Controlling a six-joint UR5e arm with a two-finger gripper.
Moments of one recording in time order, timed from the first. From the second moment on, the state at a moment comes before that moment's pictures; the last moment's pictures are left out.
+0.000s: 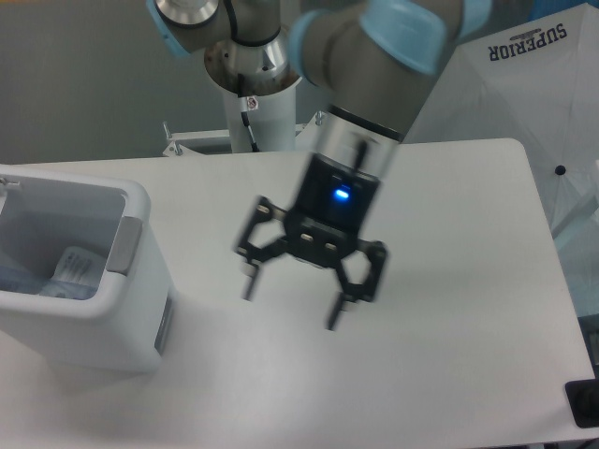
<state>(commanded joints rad) 2.60 -1.92 -1.41 -0.89 0.87 0.49</state>
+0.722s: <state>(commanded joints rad) 2.63 -2.03 -1.35 -1.01 1.35 0.73</state>
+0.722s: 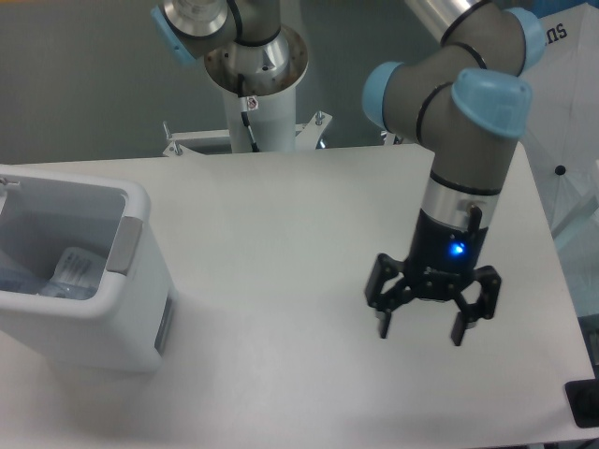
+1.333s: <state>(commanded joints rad) 2.63 -2.10 -1.19 -1.31 1.51 1.01</state>
